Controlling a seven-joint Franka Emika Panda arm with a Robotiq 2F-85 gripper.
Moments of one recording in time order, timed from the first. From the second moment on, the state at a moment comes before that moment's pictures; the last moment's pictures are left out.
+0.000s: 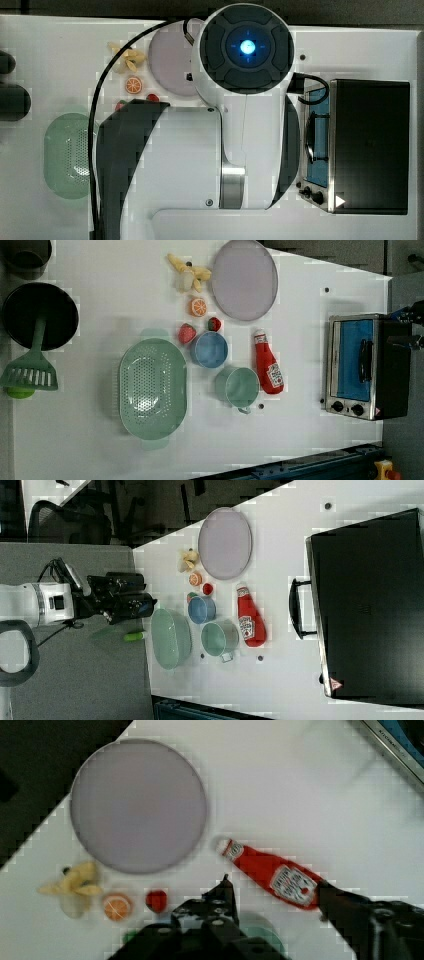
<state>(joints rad) -0.02 -0.02 0.02 -1.77 0.01 0.20 0.04</state>
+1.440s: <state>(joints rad) -0.12 -0.04 0.13 -2.30 0.01 0.49 -0.55</state>
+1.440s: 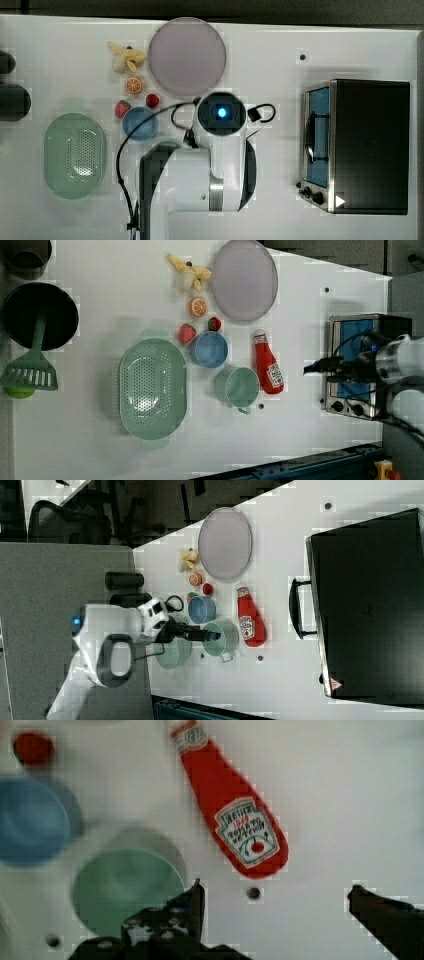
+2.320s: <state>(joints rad) -0.12 0.18 0.13 -2.42 -0.07 0.95 -0.90</state>
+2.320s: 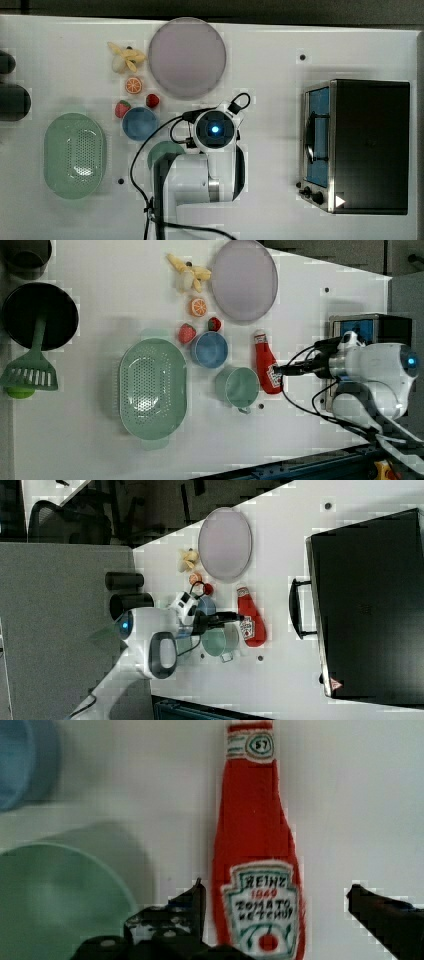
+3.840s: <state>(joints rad) -0.13 0.21 0.13 -2.41 -0.09 0.86 -0.92</state>
